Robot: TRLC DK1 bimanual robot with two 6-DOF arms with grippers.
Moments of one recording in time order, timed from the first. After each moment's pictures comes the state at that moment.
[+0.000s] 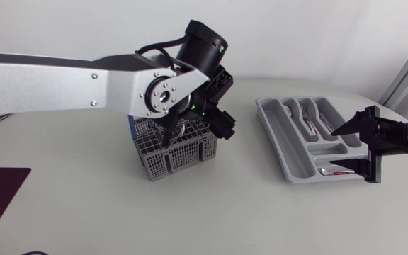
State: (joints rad) left arm -0.78 1.82 1.40 -0.30 -0.28 0.27; right arm -0.40 1.50 0.92 -0.59 -0.60 -1.67
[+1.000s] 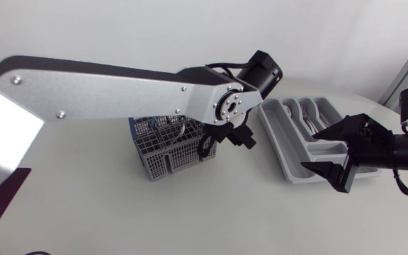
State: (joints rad) left arm -0.89 2.09 1.68 -0.53 -0.57 0.10; right arm -0.18 1.20 0.67 -0.39 -0.61 -1.06
